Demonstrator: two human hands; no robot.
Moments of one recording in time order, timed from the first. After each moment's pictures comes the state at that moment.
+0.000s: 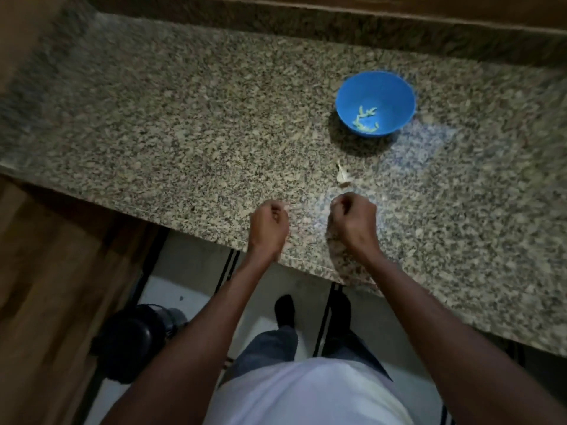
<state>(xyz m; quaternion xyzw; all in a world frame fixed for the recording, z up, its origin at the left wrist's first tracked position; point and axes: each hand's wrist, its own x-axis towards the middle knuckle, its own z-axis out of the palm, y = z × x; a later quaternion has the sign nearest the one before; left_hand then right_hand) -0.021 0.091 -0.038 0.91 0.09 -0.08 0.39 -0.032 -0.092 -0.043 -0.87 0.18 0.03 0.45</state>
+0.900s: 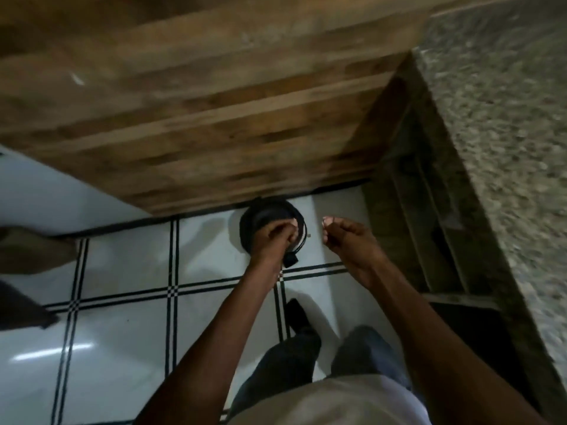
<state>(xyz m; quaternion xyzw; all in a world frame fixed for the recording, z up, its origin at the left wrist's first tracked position) -0.266 0.561 -0.052 0.43 0.61 0.20 0.64 -0.130 0.471 -0.044 -0.58 -0.03 0.56 0.59</state>
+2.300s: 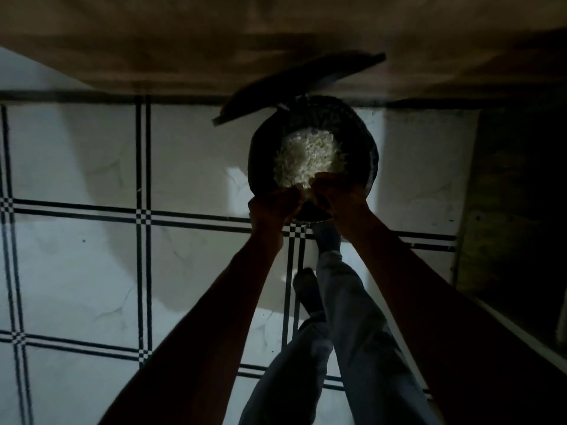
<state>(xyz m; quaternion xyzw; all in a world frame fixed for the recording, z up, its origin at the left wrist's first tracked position) -0.336 0.741 -0.472 0.21 0.72 0.18 0.64 -0.201 0.724 -0.479 -0.70 0.03 0.62 0.35</state>
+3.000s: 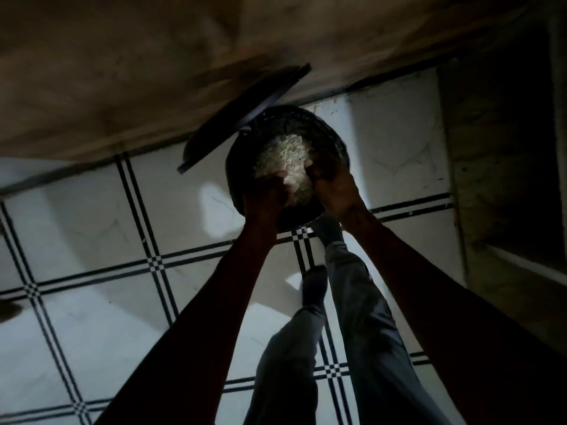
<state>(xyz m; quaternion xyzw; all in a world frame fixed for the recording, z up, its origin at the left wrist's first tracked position) -0.293 0.789 -0.441 0.30 0.66 0.07 0.68 -0.176 0.720 -0.451 -0.75 -0.09 0.52 0.39</state>
